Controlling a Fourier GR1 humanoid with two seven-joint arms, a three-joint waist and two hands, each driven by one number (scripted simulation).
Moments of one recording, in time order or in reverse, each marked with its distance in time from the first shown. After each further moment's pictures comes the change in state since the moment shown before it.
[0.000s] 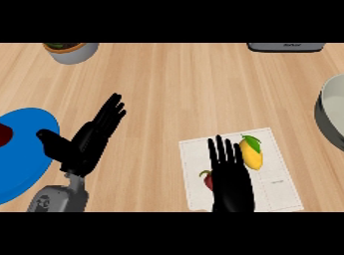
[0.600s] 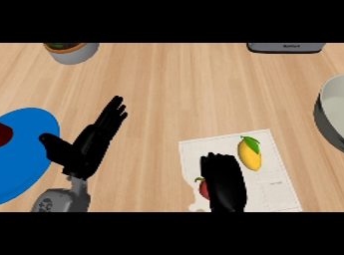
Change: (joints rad) left arm 0.021 -0.027 0.006 -0.008 -0.026 -0.014 -0.005; right arm -0.062 0.003 -0.001 0.083 0.001 -0.069 -0.115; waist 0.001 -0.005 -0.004
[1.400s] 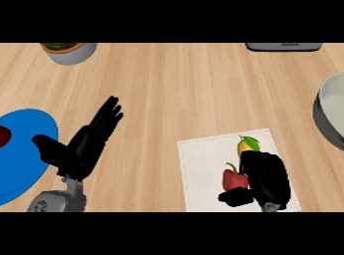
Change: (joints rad) left arm 0.014 0.001 0.026 -0.017 -0.010 -0.016 0.008; right arm 0.063 -0.088 -0.225 -0.105 -0.119 0.138 0.030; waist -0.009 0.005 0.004
